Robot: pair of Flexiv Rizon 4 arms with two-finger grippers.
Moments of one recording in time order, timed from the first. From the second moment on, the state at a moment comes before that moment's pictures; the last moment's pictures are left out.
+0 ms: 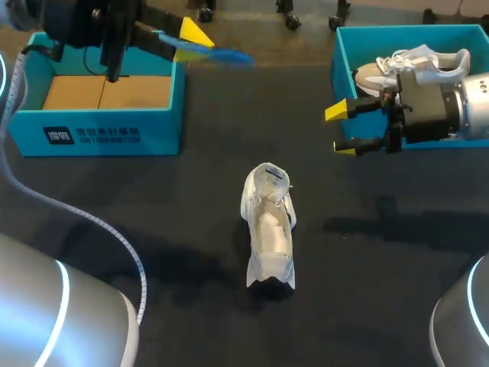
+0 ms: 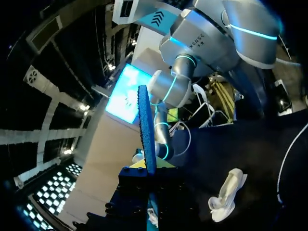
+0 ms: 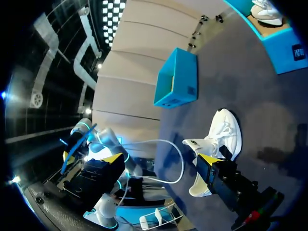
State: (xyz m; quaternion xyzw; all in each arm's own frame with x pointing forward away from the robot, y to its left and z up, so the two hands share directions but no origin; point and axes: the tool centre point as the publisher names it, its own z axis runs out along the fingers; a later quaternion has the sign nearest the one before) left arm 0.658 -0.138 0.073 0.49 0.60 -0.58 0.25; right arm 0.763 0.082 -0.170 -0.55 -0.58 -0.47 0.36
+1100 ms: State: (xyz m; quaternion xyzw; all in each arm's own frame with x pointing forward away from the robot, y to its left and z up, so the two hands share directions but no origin) left arm 0.680 -0.163 -0.014 0.62 0.41 -0.43 0.51; right arm 0.764 0.077 -0.153 -0.50 -0.55 -0.51 0.43
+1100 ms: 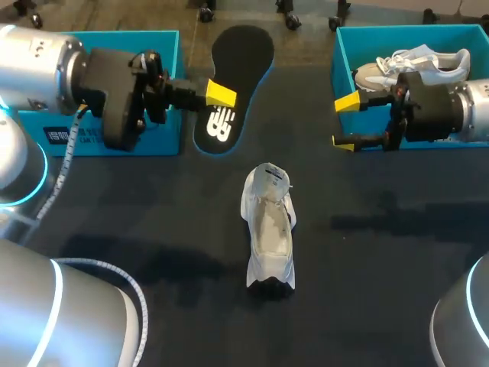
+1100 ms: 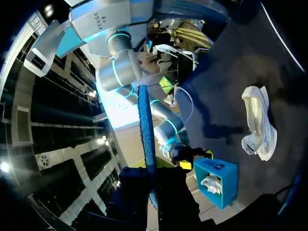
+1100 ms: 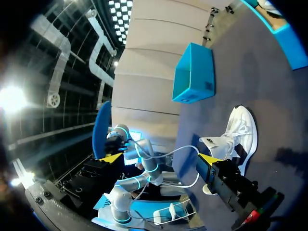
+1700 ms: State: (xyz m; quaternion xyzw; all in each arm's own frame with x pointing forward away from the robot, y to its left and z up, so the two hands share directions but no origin) left arm 0.702 -0.170 -0.048 0.60 0.40 -0.42 0.55; right arm 0.764 0.078 -0.153 -0.50 -0.55 -0.51 0.43
